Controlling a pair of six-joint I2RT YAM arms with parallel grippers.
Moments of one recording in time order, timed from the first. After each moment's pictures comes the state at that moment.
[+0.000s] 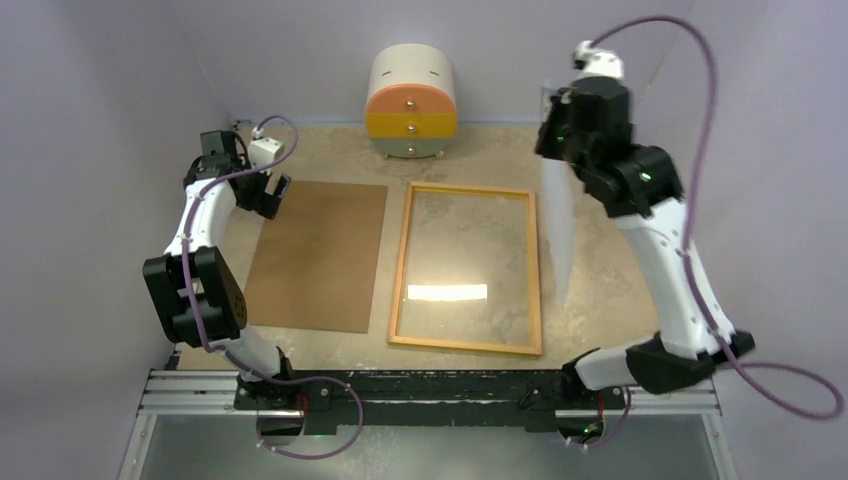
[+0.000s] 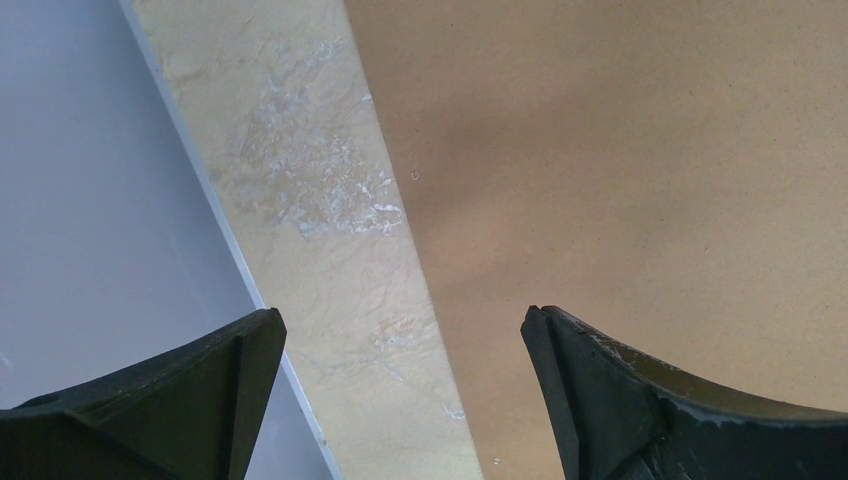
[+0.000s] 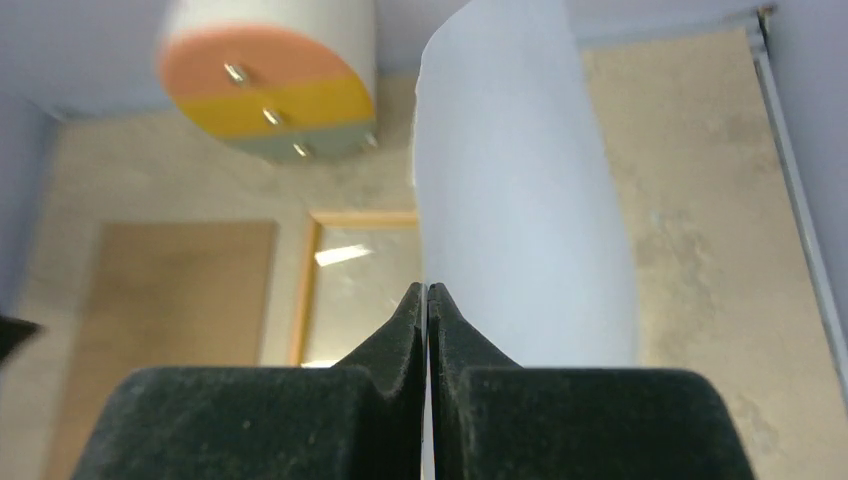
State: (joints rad) left arm 0.23 1.63 1.33 -0.63 0.14 0.59; right arm 0.41 1.36 1.93 -0.93 0.33 0.36
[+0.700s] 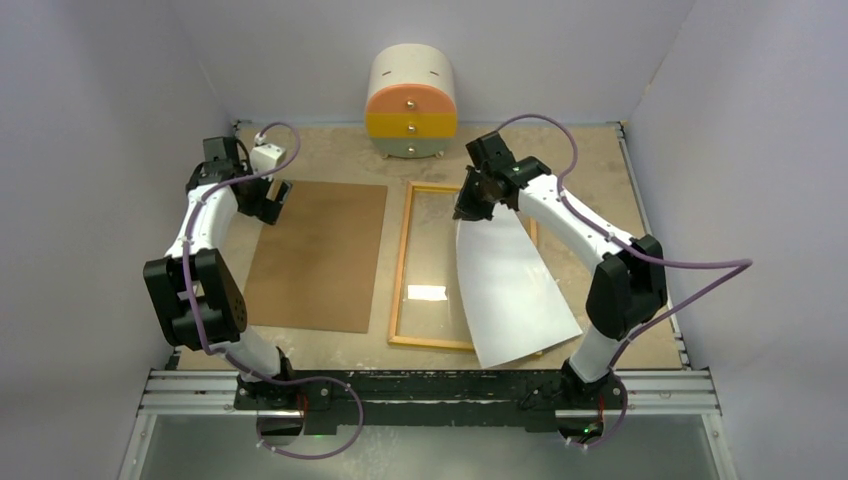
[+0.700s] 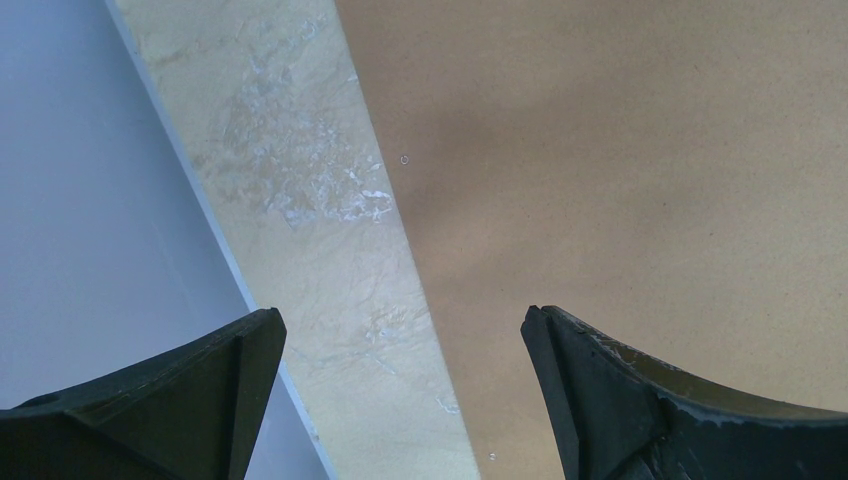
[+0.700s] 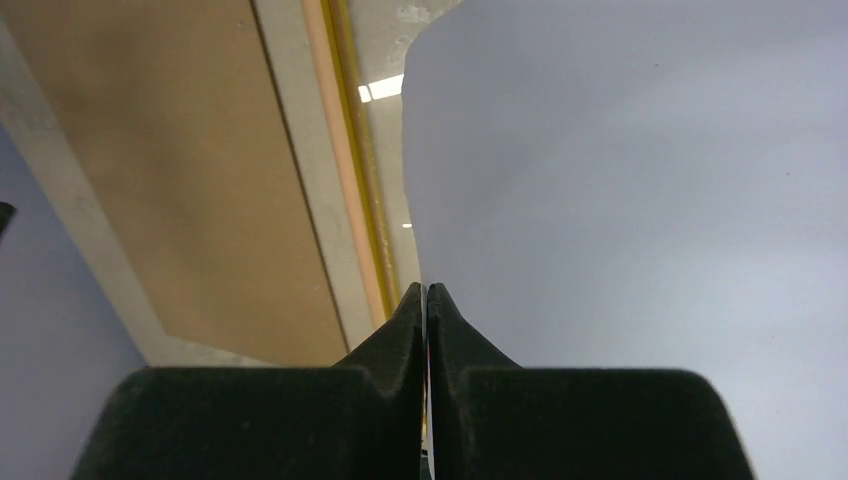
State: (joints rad) left arm 0.23 1.61 1.28 -0.61 0.13 0.60; right arm 0.54 1.72 1.53 -0.81 -0.03 0.81
